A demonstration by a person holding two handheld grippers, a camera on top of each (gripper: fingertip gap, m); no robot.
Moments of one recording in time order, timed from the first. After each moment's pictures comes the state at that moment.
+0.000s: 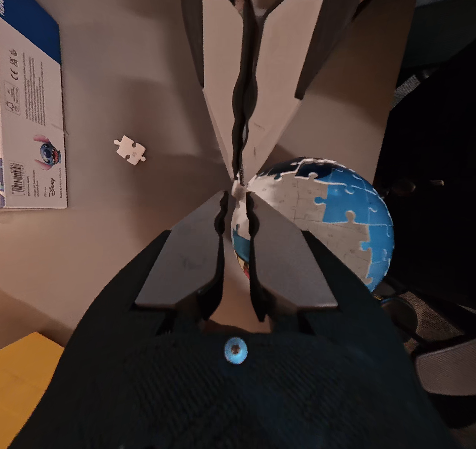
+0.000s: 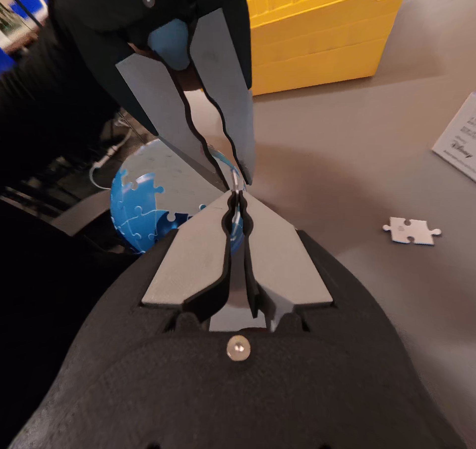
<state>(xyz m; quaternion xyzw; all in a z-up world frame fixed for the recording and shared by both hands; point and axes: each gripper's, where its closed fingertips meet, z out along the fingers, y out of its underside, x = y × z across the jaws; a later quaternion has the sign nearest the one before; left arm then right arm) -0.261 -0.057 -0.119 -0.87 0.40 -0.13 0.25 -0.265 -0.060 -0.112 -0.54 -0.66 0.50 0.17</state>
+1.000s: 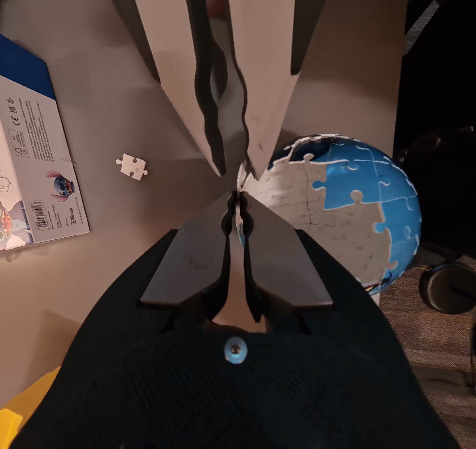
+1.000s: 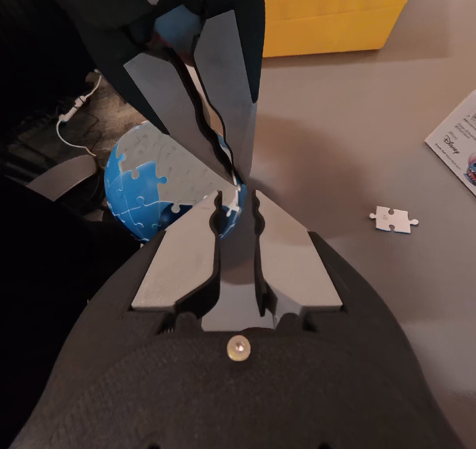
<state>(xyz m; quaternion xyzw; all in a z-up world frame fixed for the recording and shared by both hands) -0.260 -0.060 -0.129 -0.83 0.50 -0.08 0.25 -0.259 -0.061 -0.116 -0.54 -0.72 0.41 0.16</state>
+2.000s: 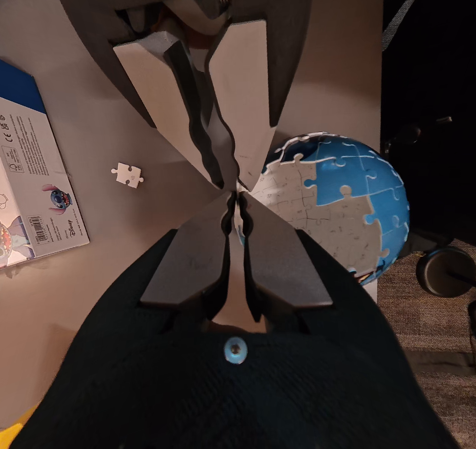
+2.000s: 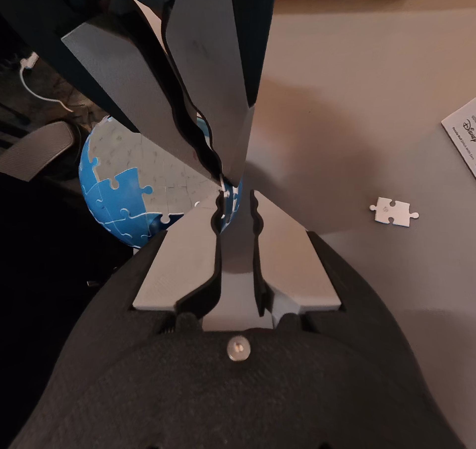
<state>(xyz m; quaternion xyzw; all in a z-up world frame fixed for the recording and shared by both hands) -0.258 -0.063 -0.124 -0.81 0.52 -0.10 0.24 -0.265 -0.063 -0.131 -0.55 -0.76 0.33 0.11</state>
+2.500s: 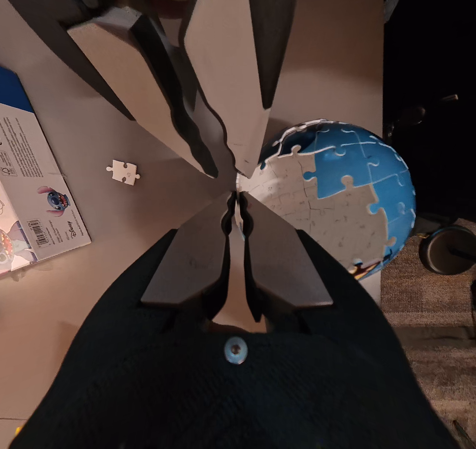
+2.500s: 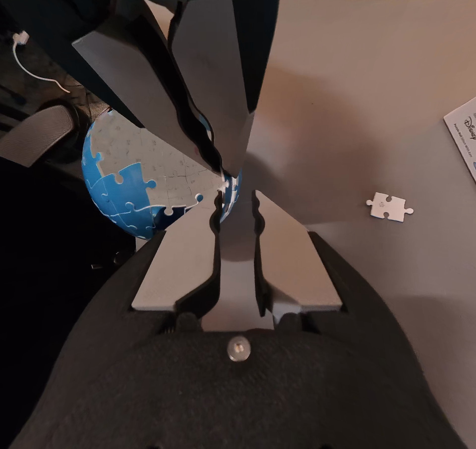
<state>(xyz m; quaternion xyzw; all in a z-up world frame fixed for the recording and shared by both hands) -0.262 -0.066 -0.128 -0.81 0.55 -0.09 0.21 -0.260 -0.060 -0.127 -0.55 -0.77 0.31 0.09</state>
